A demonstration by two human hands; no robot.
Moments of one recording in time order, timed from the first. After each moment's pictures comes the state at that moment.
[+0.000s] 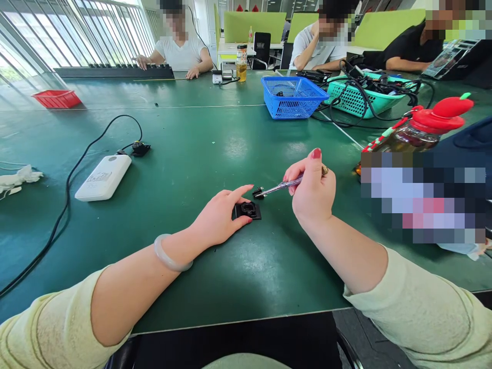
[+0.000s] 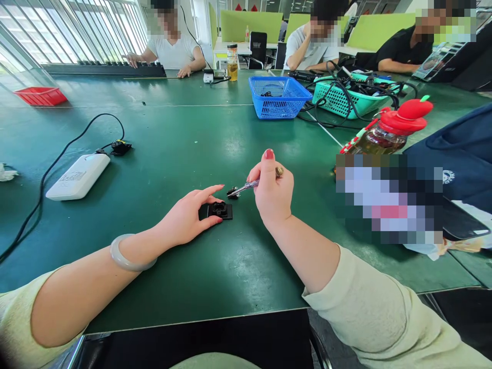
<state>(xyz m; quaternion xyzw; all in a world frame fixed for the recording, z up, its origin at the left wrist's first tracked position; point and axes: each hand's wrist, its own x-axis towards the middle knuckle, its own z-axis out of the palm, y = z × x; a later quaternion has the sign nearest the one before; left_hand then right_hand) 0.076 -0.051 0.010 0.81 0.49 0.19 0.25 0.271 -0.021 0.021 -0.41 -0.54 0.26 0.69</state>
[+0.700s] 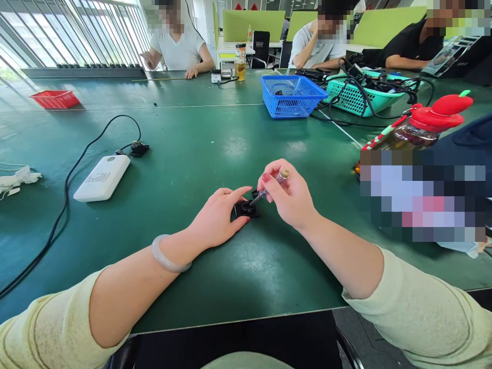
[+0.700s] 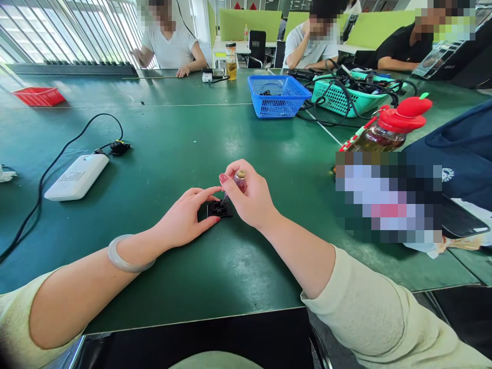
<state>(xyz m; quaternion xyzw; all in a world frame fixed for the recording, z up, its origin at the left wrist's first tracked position) 0.073 -0.053 0.007 0.83 0.48 0.19 0.21 0.264 -0.028 0.015 -0.34 -0.67 0.38 0.55</state>
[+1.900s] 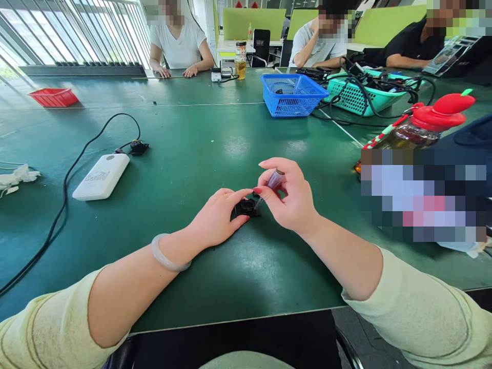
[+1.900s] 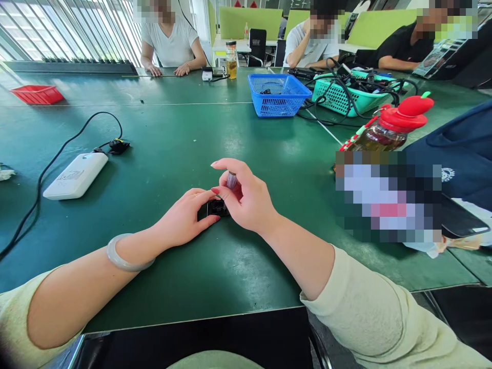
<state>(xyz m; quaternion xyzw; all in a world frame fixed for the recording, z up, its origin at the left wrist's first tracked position) 0.073 -0.051 0.002 0.85 0.45 0.20 0.19 0.266 -0.034 0.015 -0.27 -0.76 0.18 0.56</state>
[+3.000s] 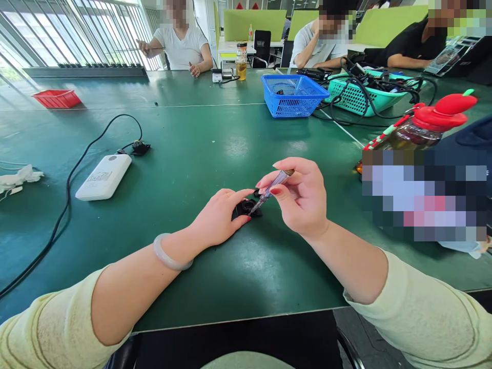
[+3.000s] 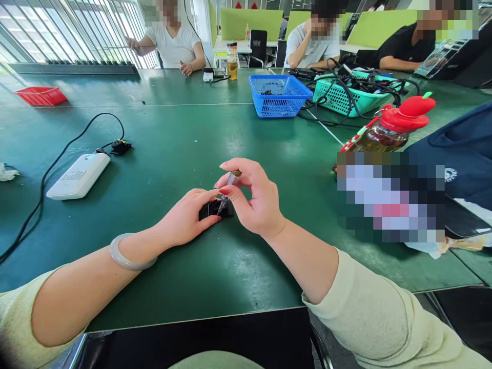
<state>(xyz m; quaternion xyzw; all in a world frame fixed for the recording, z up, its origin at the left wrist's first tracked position) 0.071 -0.050 0.002 0.85 0.45 0.20 0.19 0.268 -0.037 0.015 -0.21 -0.72 0.23 0.62</state>
